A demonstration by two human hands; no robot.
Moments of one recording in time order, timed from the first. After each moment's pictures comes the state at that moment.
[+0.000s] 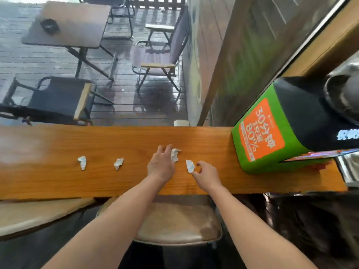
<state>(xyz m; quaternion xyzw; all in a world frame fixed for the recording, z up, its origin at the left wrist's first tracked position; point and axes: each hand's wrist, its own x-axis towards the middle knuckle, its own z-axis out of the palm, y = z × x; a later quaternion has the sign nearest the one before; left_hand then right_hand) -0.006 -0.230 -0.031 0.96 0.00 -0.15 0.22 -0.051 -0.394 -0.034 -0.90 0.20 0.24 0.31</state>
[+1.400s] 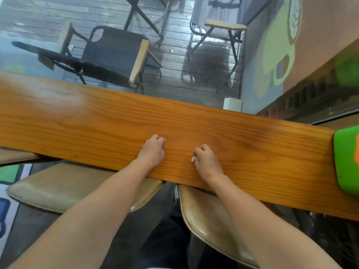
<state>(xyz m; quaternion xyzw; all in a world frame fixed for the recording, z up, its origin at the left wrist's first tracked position) 0.026 0.059 -0.088 0.95 0.06 -0.26 0.17 0.005 -0.144 -0.097 -0.93 -0.03 0.25 0.27</state>
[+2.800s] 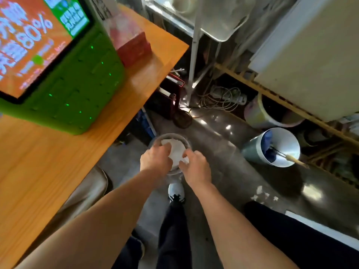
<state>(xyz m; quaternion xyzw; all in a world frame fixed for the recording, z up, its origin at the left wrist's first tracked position) -0.226 -0.590 -0.166 0.83 -0.46 -0.31 -0.02 -0.356 -0.626 -0.166 -0.75 0.56 0.05 0.35</state>
